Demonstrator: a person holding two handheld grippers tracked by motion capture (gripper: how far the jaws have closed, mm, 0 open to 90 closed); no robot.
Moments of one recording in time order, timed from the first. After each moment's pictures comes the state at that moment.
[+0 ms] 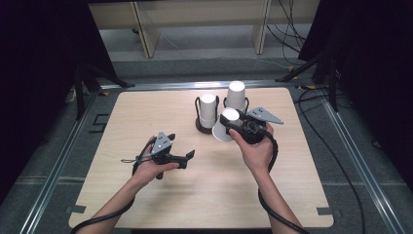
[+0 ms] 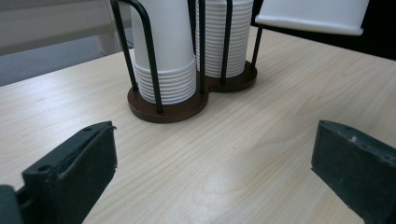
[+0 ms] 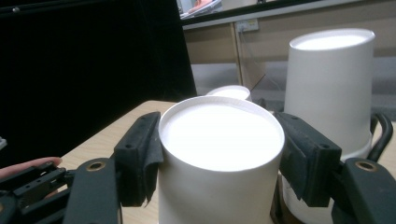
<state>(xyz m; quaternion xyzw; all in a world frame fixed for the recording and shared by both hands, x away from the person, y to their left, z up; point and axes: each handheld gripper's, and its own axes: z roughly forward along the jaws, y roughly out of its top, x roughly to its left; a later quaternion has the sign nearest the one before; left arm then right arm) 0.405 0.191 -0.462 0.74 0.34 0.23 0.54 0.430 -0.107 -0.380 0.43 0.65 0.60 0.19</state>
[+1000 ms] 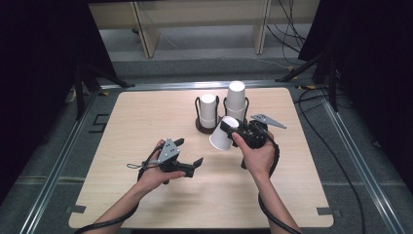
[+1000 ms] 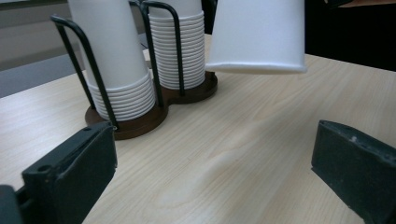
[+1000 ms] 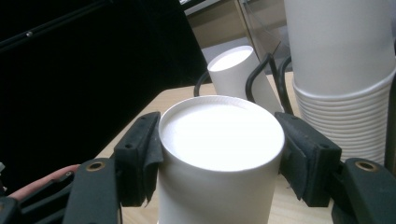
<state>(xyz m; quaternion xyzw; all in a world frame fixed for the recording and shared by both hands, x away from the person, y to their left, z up) 0.386 0.165 -0.461 0.75 0.29 0.22 0.55 0.427 -0.114 -0.400 0.48 0.62 0.60 0.11</state>
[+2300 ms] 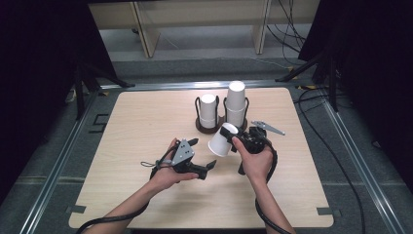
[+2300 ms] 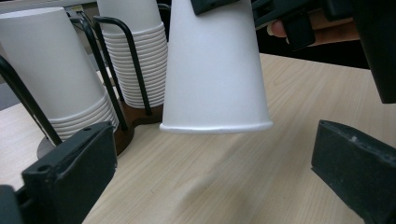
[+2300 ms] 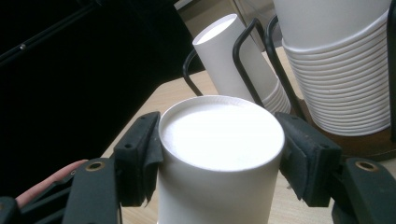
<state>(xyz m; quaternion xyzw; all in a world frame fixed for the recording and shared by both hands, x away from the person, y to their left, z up) 0.388 0.128 -0.460 0.76 0.25 0.22 0.56 0.424 -0.113 -0.423 0.53 0.60 0.60 0.07</state>
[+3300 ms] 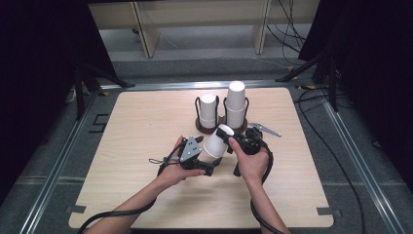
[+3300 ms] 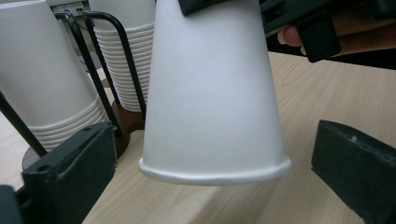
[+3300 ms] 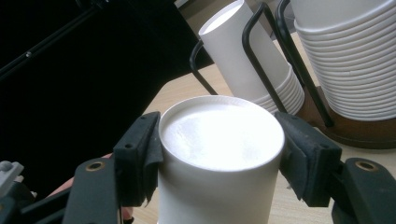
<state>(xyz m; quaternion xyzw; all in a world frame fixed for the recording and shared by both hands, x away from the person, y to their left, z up) 0.401 0.111 -0.467 0.76 0.25 0.23 0.56 0.421 -0.102 -0.426 0.54 0.58 0.60 0.04</state>
